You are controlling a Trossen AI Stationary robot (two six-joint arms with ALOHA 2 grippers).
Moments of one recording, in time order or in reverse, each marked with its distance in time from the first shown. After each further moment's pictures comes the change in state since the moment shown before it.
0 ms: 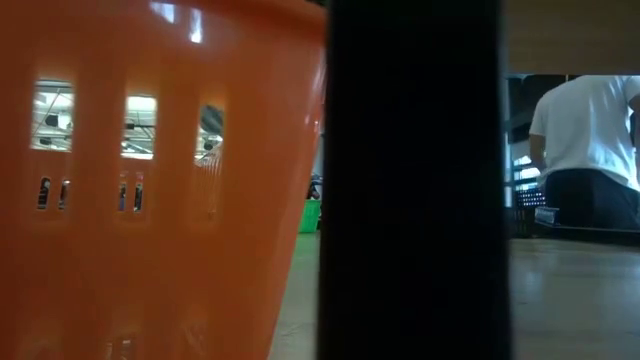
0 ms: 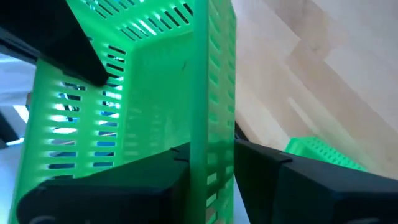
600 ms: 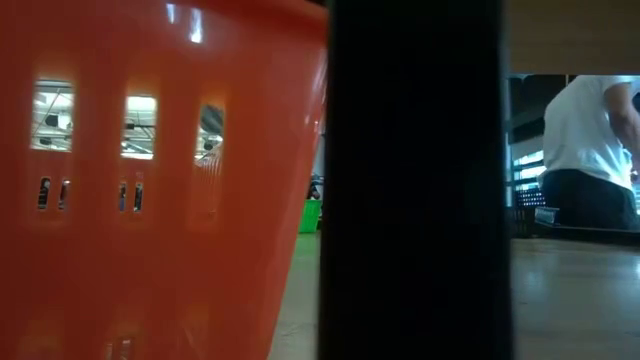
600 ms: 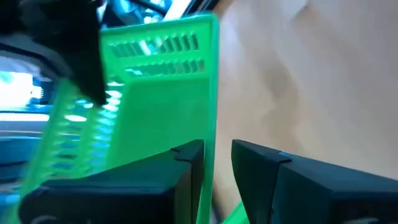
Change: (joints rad) left arm -0.040 -0.002 0.002 0.000 0.125 -0.350; right arm -0.003 0.005 -0.003 -0.047 0.104 -0.129
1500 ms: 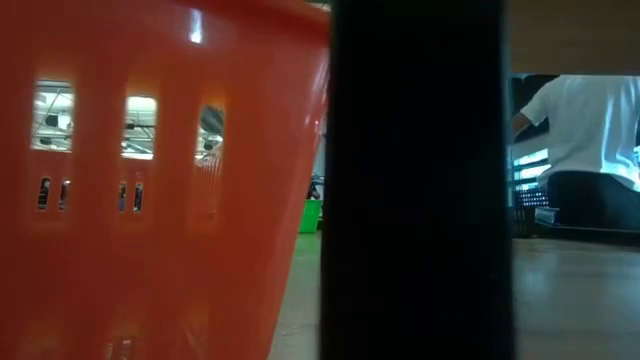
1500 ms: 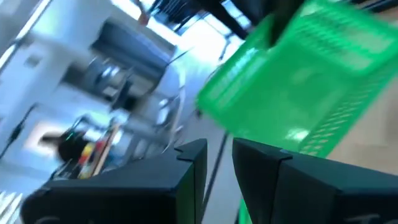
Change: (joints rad) left arm -0.114 -0.041 0.000 0.203 -0.615 -0.302; right arm 0.002 0.007 0.003 -0.108 0.078 0.001
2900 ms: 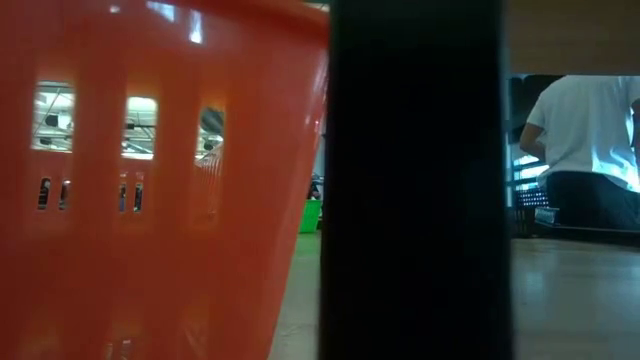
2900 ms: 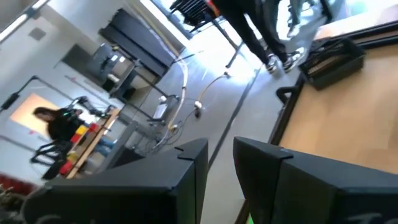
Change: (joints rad) left arm -0.059 -0.273 -0.001 -0.241 -0.041 -0.161; right arm 0.345 -0.219 0.264 -0.488 -0.181 1.150
